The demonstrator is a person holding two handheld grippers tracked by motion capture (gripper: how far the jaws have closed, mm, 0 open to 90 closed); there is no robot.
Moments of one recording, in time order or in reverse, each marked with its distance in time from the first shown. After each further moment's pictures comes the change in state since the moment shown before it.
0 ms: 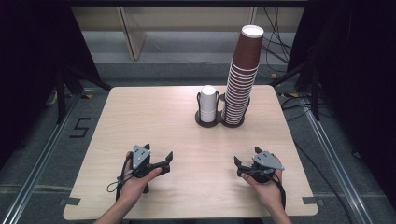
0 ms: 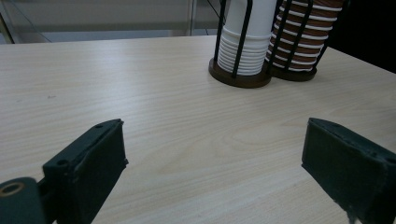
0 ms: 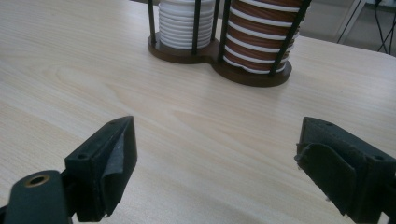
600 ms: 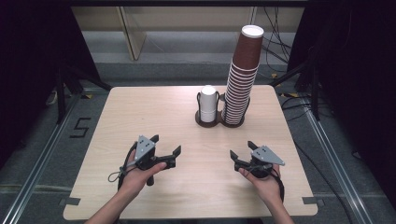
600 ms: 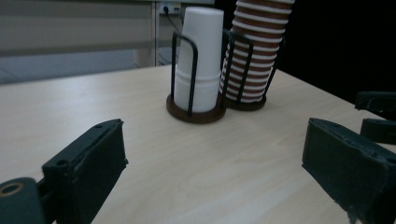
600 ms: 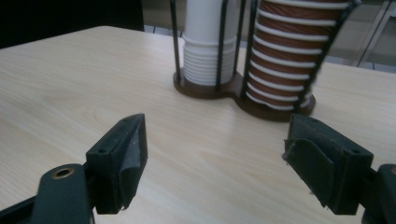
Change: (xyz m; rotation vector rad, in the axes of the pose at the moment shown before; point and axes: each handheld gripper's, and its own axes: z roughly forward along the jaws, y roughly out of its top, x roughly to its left) left arm -0.020 0.051 0.005 -0.066 -0.154 0.071; right arm 0.006 0.026 0.002 -0.076 0.076 0.022
